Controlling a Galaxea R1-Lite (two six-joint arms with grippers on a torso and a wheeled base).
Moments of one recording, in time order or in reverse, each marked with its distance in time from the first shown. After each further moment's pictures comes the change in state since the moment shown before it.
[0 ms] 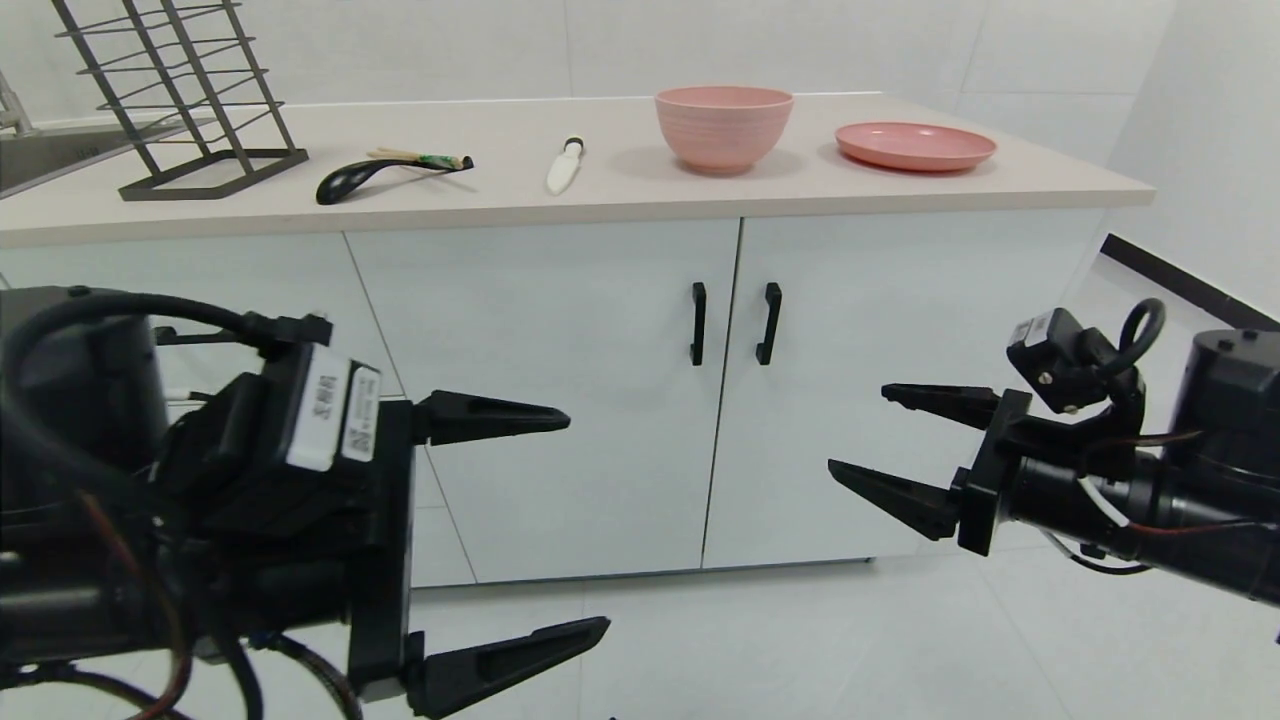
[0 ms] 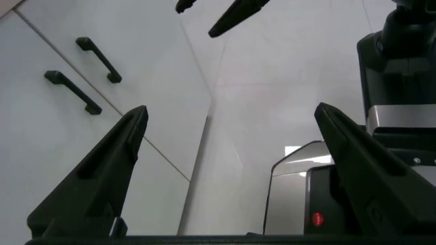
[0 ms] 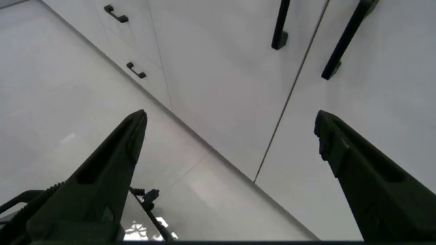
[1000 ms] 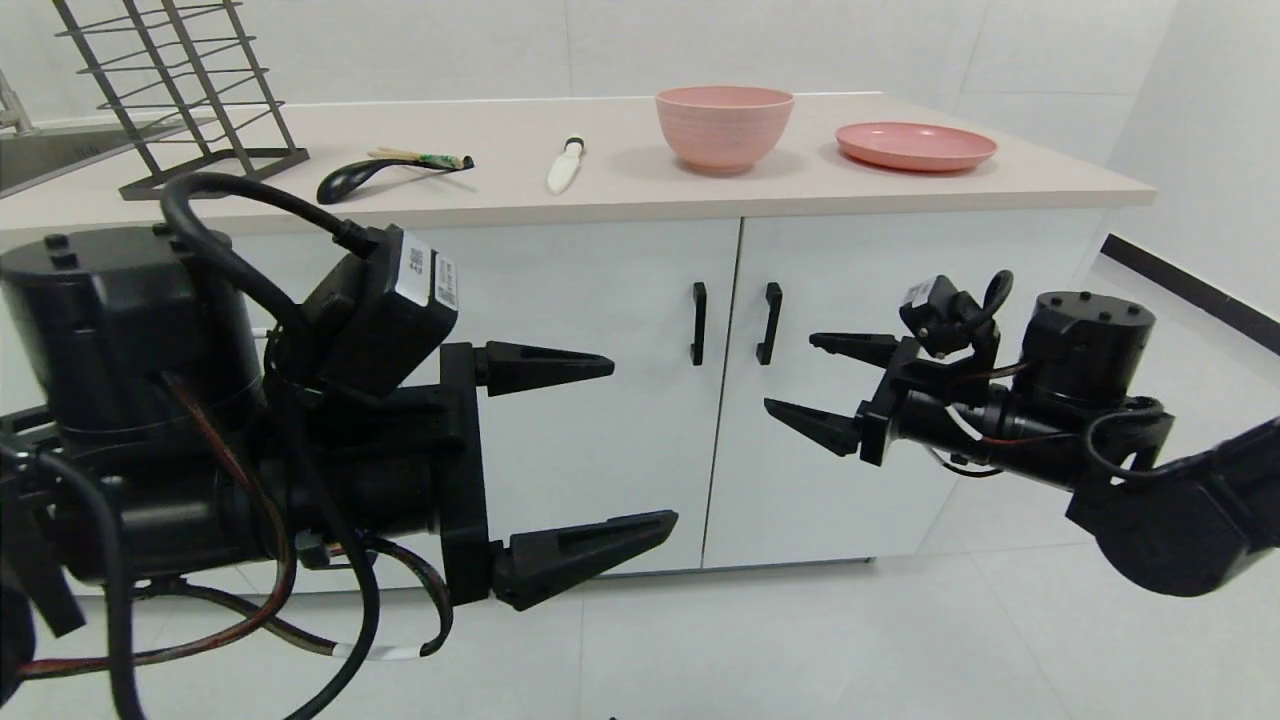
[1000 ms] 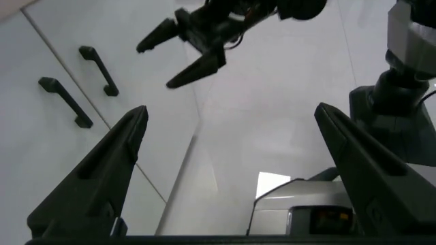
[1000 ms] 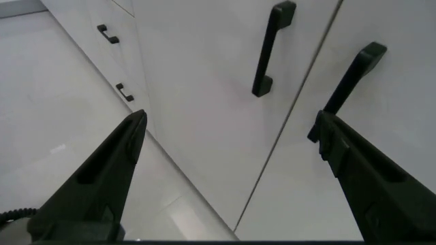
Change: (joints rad) left arm -0.012 0.111 -0.106 -0.098 0.004 -0.224; right arm -0.058 0.348 -0.241 -0.215 0.154 -0.043
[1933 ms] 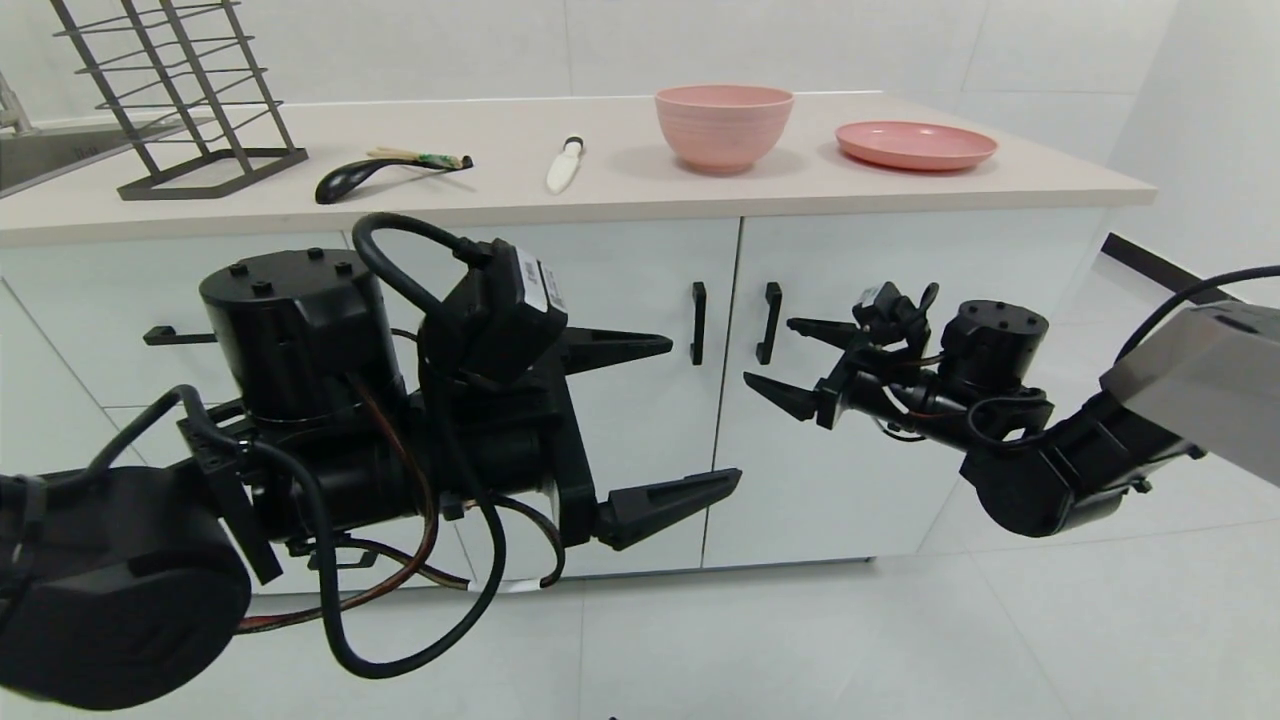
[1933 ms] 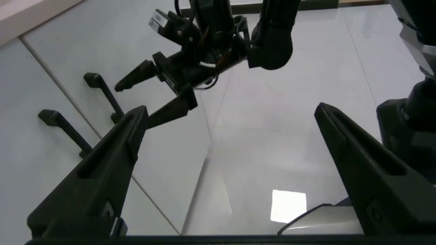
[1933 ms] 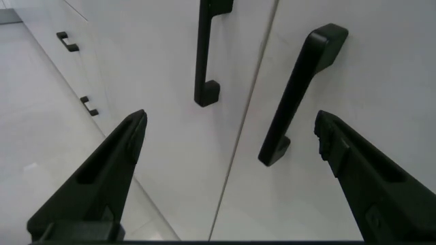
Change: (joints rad) left arm -0.016 0.204 -0.029 -0.264 -0.006 0.006; right arm -0.061 0.299 -0.243 -0.160 0.047 0.014
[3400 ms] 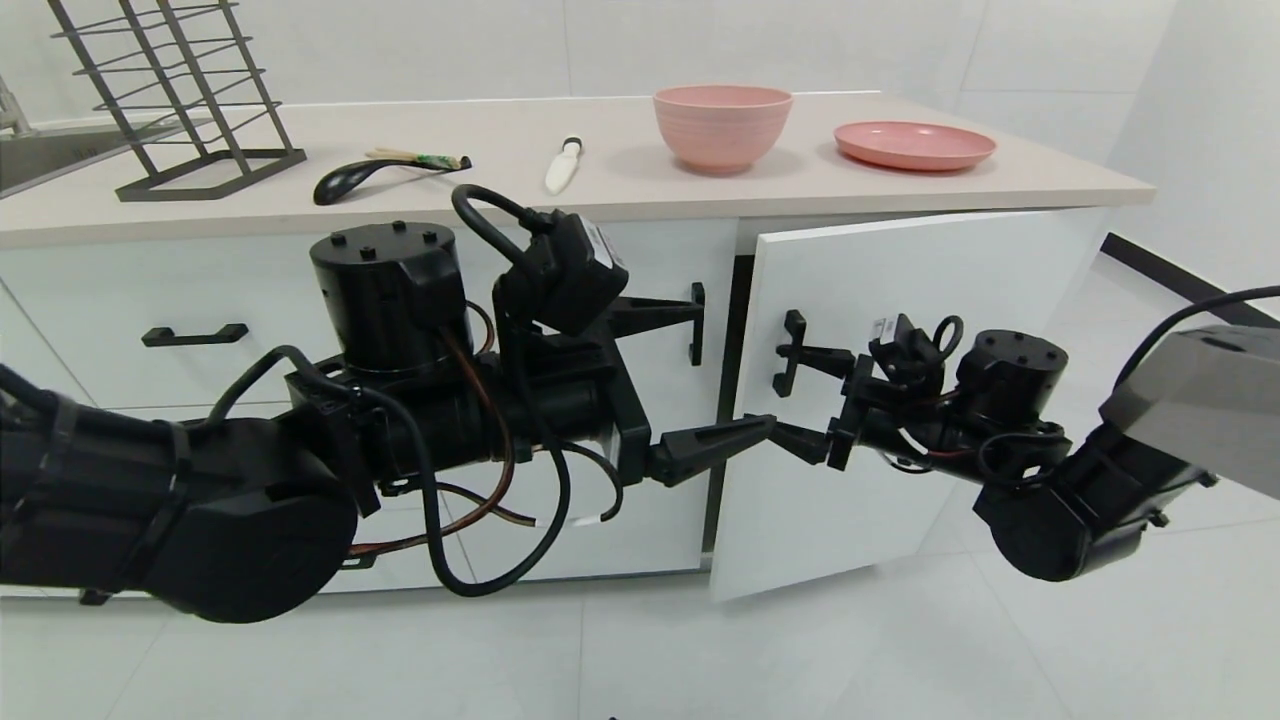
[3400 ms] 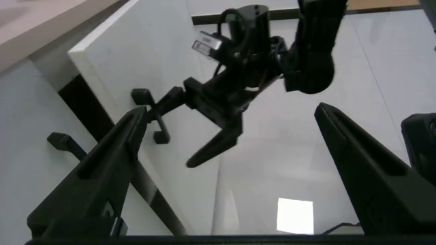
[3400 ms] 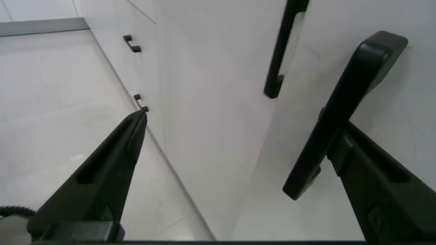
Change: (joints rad) left arm -0.001 0.126 -0.157 -0.005 0.008 -0.009; right arm 0.022 -0.012 0.171 -0.150 0.186 0.029
